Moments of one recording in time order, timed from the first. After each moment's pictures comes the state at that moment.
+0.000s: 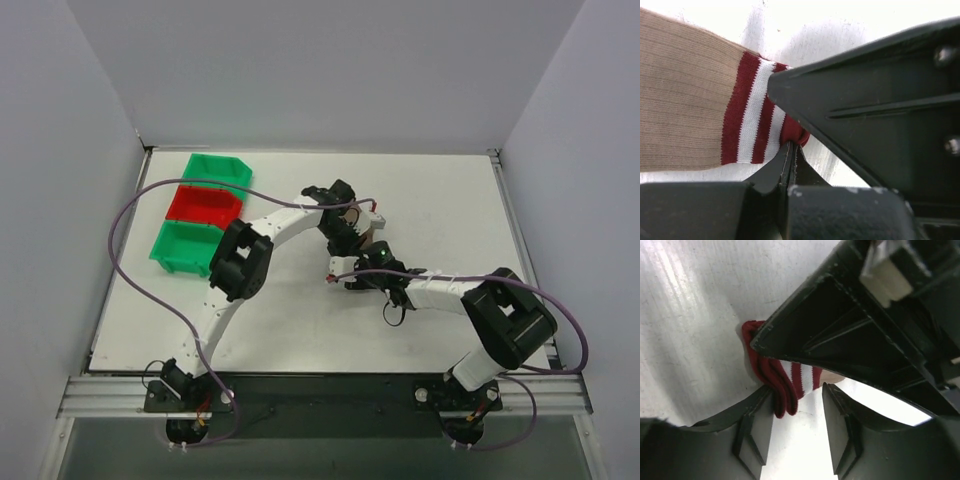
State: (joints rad) left arm -0.70 2.45 2.07 -0.93 0.67 0.36; right arm 0.64 1.56 0.58 0.23 0.08 -1.01
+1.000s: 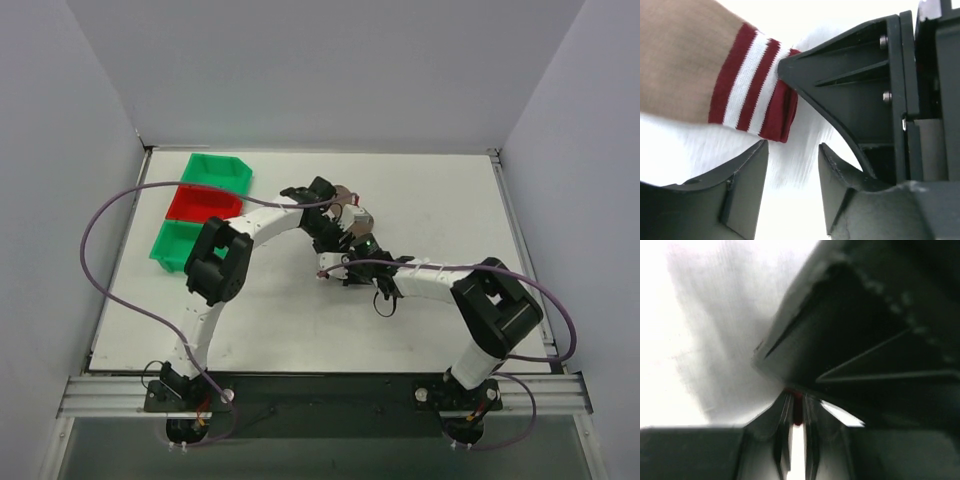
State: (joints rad) left arm -0.65 2.27 1.82 -0.79 0.67 0.34; right arm 0.66 1.65 0.73 0.05 0.06 -0.96
